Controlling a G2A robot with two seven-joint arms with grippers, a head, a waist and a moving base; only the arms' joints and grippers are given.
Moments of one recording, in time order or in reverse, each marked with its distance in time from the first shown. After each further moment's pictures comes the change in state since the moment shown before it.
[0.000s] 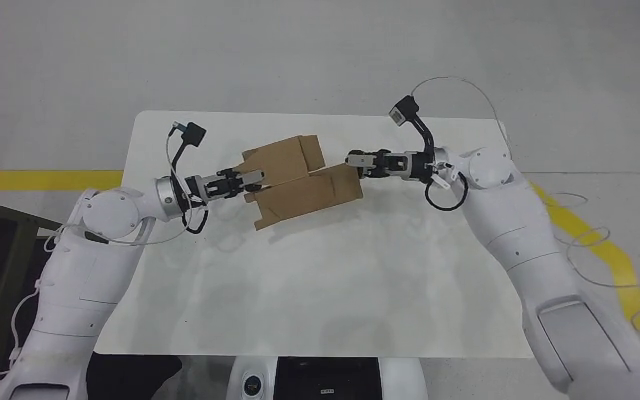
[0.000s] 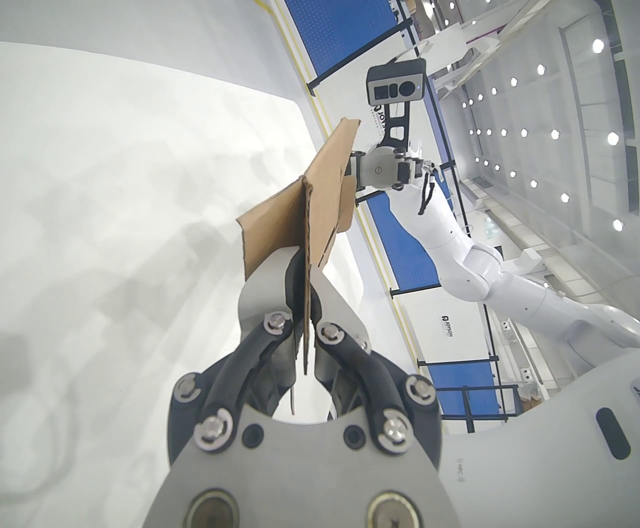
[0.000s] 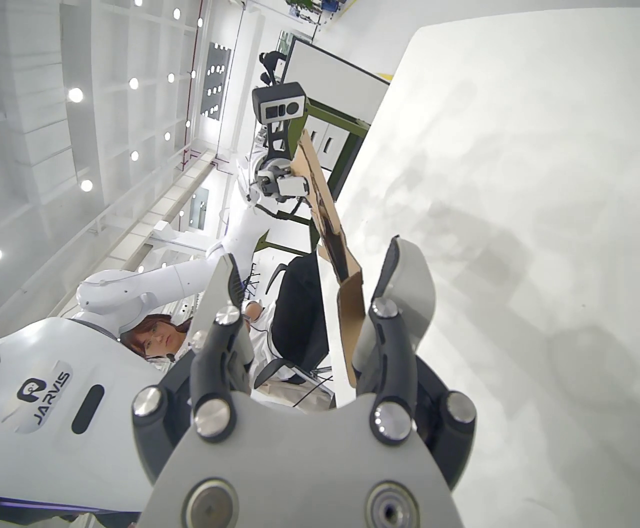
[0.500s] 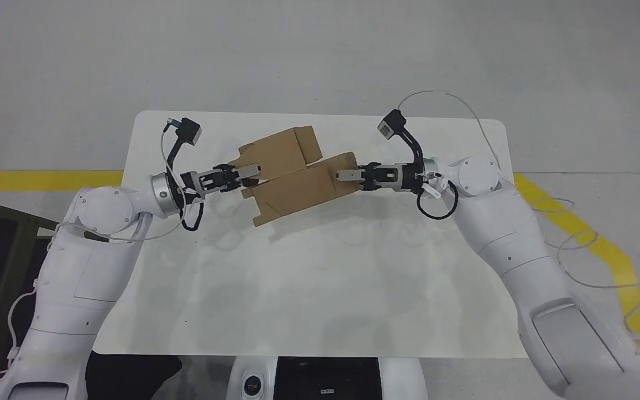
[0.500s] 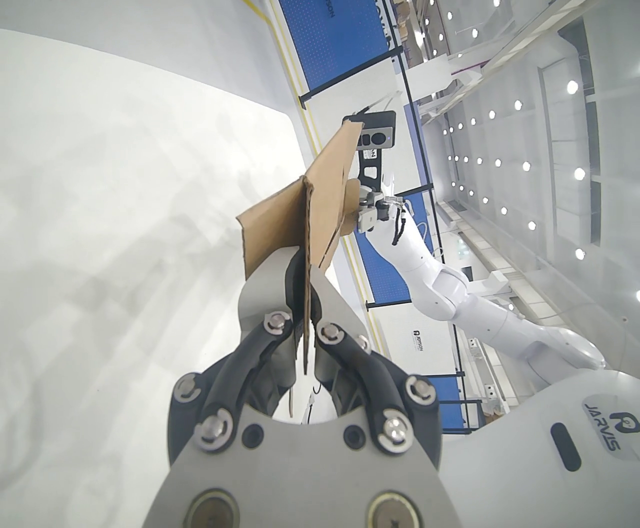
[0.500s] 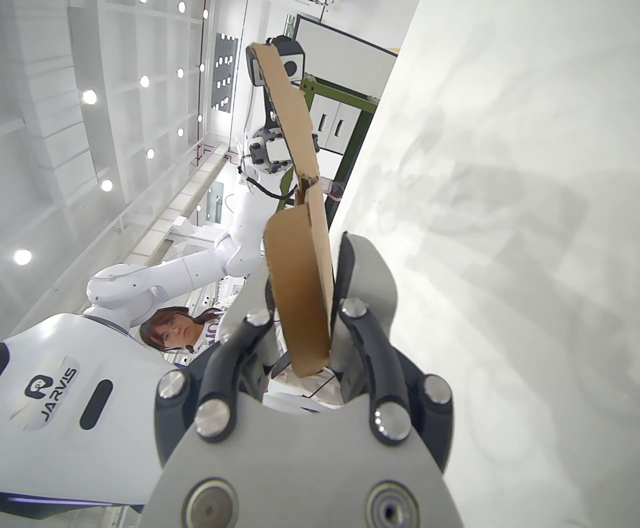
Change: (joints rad) left arm -0.009 0.000 -0.008 0.009 -0.087 0.082 -0.022; right arm -0.012 -0.009 -0.054 0.009 0.033 0.004 0.004
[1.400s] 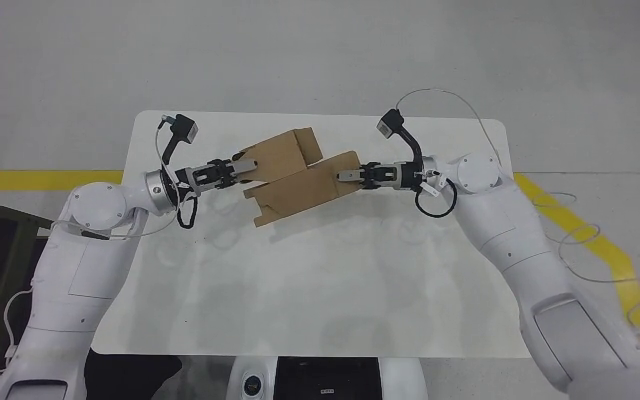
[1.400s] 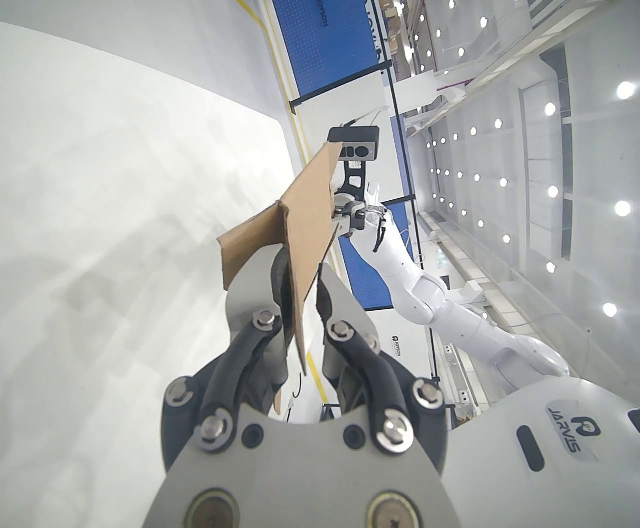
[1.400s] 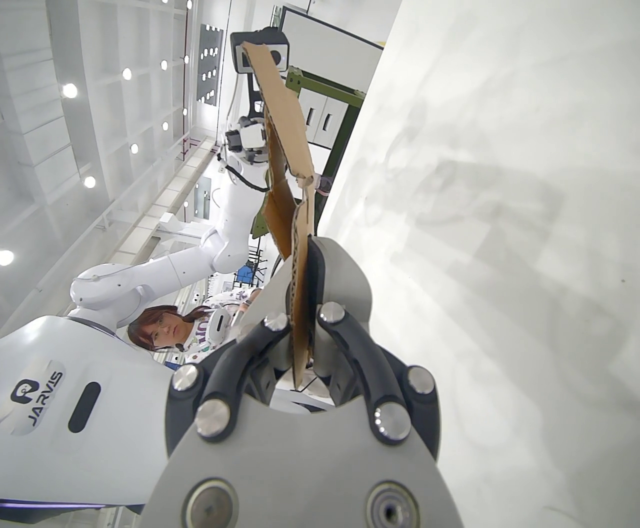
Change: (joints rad) left arm -0.010 0.001 -0.014 0.012 -0.071 0.041 -0.028; right arm 0.032 0.003 -0.041 0.030 -0.019 -0.015 -0.015
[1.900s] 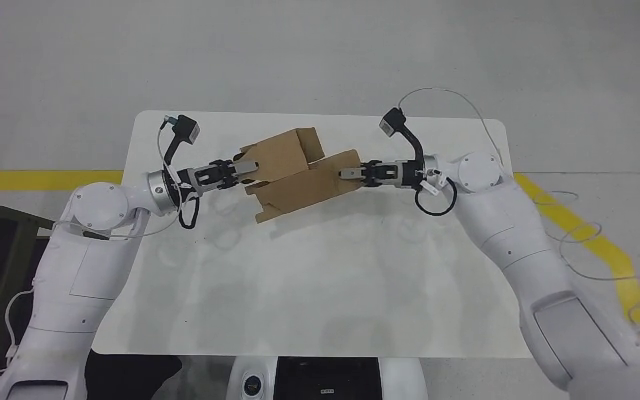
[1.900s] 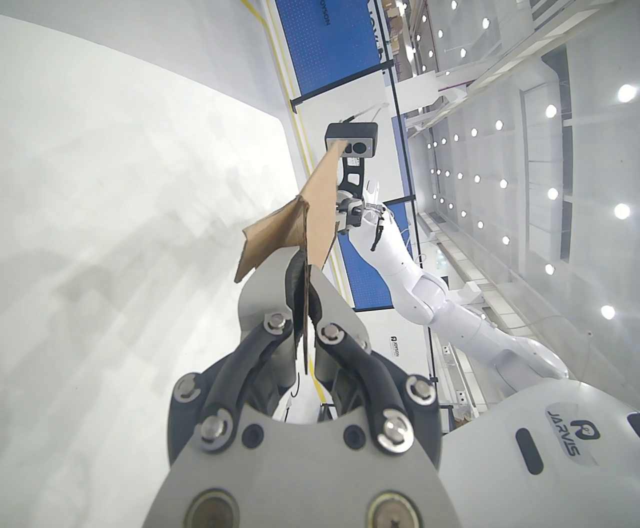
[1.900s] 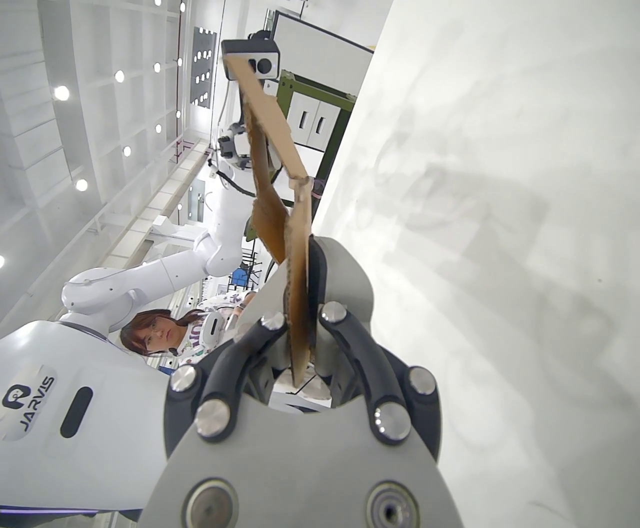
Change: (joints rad) left arm 0.001 -0.001 0.006 -0.007 0.009 0.009 0.008; right arm 0.016 0.000 -0.001 0.041 -0.014 -0.018 -0.018
